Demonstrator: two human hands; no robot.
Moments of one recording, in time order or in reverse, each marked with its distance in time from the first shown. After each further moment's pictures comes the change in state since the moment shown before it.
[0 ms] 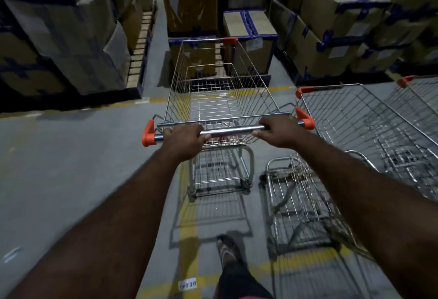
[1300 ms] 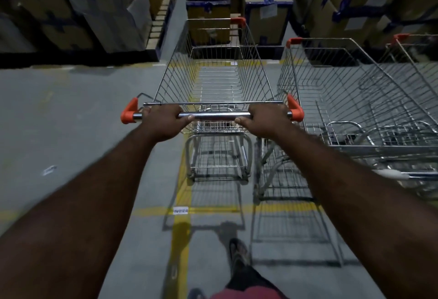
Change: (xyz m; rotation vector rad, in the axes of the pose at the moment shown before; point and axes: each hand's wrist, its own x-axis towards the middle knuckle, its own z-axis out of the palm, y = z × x) left_hand -0.251 0.060 0.064 0.078 0.083 -0.140; right_hand -0.251 -0.020 0.047 -0.179 0.007 -0.039
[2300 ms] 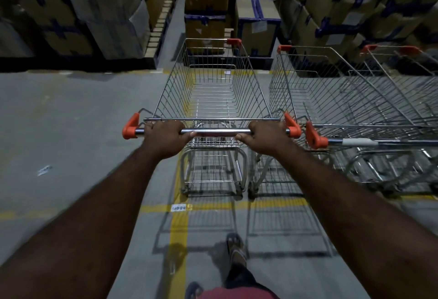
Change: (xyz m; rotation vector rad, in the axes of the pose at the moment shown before) left_hand -0.125 -0.011 0.013 -0.027 0.014 -0.002; right_hand -0.116 -0.040 0.020 0.019 0.019 0.013
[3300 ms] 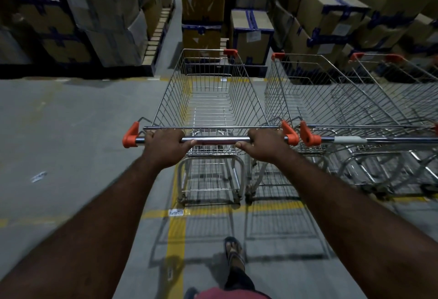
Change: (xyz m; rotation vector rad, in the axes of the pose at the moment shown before) left_hand -0.031 -0.003 0.010 -0.020 0.043 0.020; right_hand -0.030 -0.006 0.006 0.005 0.033 -0.011
